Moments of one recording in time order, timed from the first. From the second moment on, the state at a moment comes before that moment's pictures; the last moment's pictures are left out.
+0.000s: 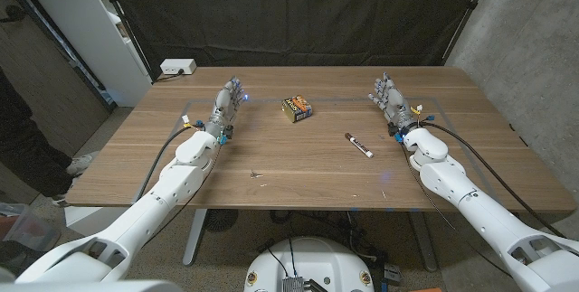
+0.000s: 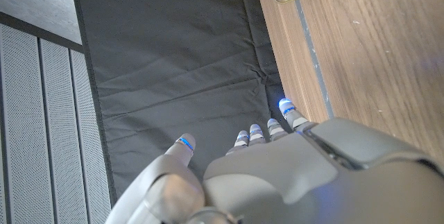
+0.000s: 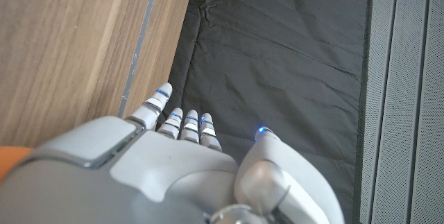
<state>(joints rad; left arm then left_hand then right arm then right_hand) 0.85 0.51 0.36 -1.30 -0.65 -0.29 -0.03 0.01 0.07 0.52 0.18 0.21 -0.17 0.02 0.17 0.17 -0.17 -0.03 0.20 0.18 -0.17 0.02 0.18 0.17 -0.17 0.01 0.57 0.18 -0.84 -0.51 -0.37 -1.30 0.65 0.29 0.03 0.19 0.14 0.09 0.13 0.33 0.03 0.05 0.19 0.18 -0.01 0.04 0.19 0.18 -0.04 0.02 0.18 0.18 0.17 0.00 0.19 0.17</state>
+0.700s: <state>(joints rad) 0.86 0.51 0.34 -1.31 -0.64 -0.28 -0.05 0.01 0.07 0.52 0.18 0.21 -0.17 0.02 0.17 0.17 -0.17 -0.03 0.20 0.18 -0.17 0.02 0.18 0.17 -0.17 0.01 0.57 0.18 -0.84 -0.50 -0.36 -1.30 0.61 0.30 0.05 0.21 0.13 0.09 0.11 0.33 0.03 0.05 0.19 0.18 -0.01 0.05 0.19 0.18 -0.04 0.02 0.18 0.18 0.17 0.00 0.19 0.17</state>
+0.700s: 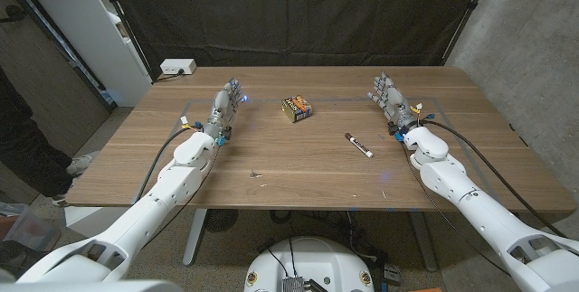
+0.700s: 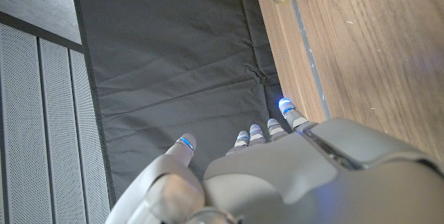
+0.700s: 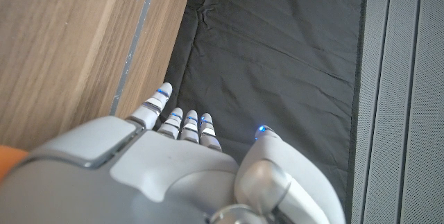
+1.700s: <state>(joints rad) 0.89 0.55 0.32 -1.35 -0.66 -0.25 -0.09 0.01 0.06 0.52 0.18 0.21 -0.17 0.03 0.17 0.17 -0.17 0.00 0.20 0.18 -0.17 0.03 0.18 0.17 -0.17 0.02 0.56 0.18 -0.83 -0.53 -0.37 -1.29 0.53 0.36 0.08 0.28 0.11 0.12 0.05 0.32 0.04 0.06 0.19 0.18 0.01 0.06 0.19 0.18 -0.03 0.03 0.18 0.18 0.20 0.01 0.19 0.17</state>
